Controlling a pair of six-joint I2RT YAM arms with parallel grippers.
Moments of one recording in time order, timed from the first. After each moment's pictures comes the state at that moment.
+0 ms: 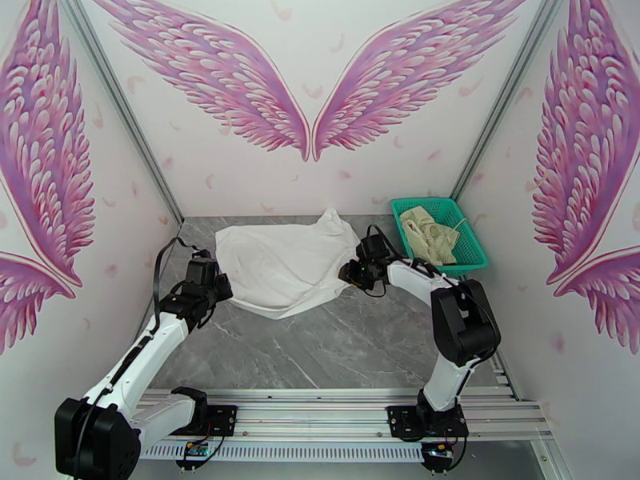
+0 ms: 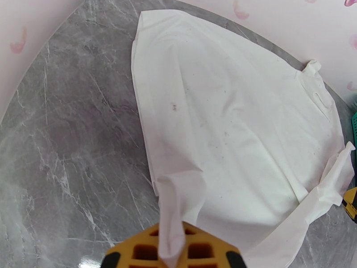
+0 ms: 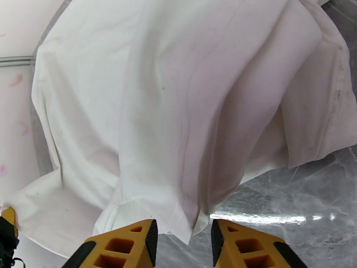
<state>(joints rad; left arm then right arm) -0.20 1.10 0.82 -0.51 -0.17 -0.50 0.30 1.82 1.20 -0.41 -0.35 0.63</state>
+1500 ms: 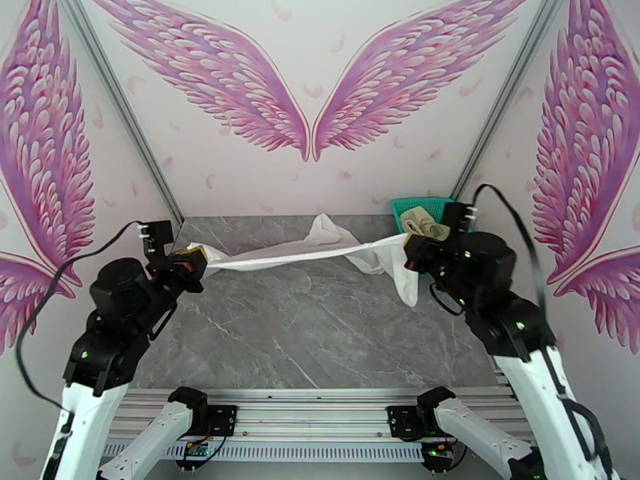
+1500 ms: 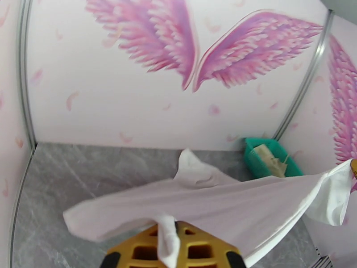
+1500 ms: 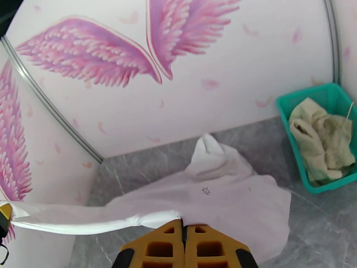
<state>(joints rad) -0.26 0.77 1.38 -0.71 0.09 -0.26 0.32 0.86 1.46 -0.77 0.08 0.45</state>
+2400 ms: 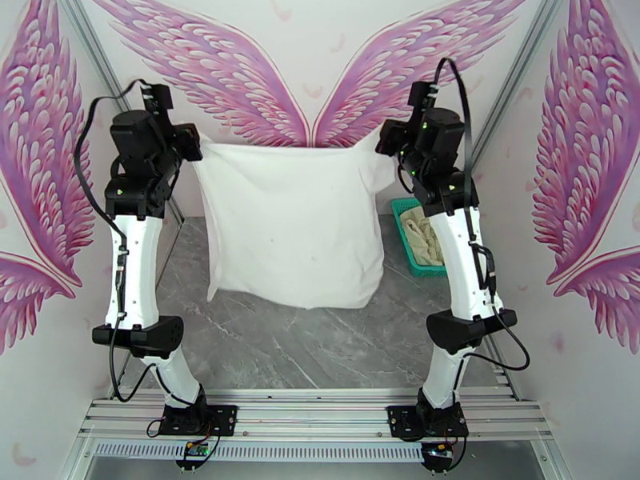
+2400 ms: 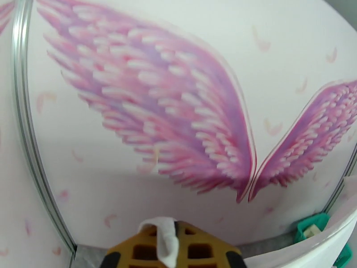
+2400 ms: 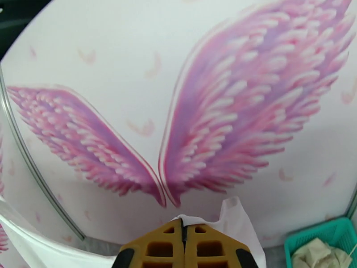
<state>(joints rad) -0.03 1.88 2.73 -0.67 0.06 -0.13 0.23 1.91 2.70 -0.58 0.03 0.24</state>
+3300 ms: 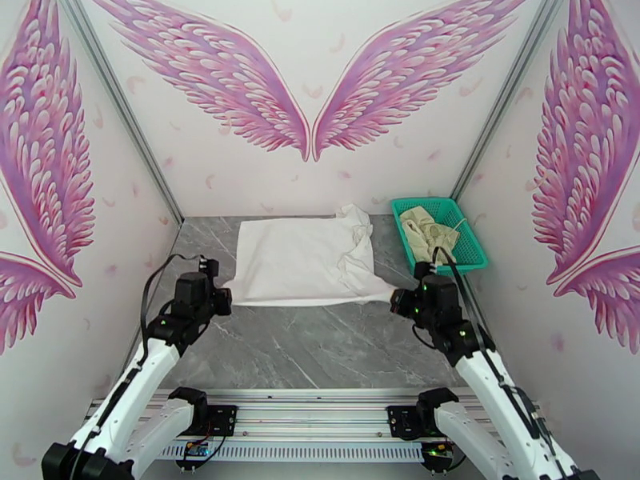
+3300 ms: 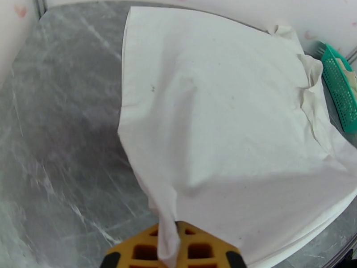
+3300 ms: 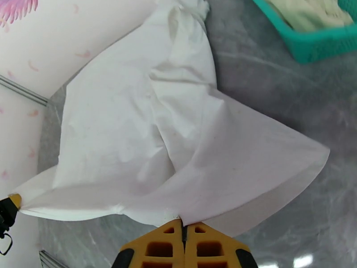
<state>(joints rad) -0.20 0.83 0.60 -0.52 -0.03 -0.37 0.22 0.67 0.61 -0.64 -0.11 0.62</state>
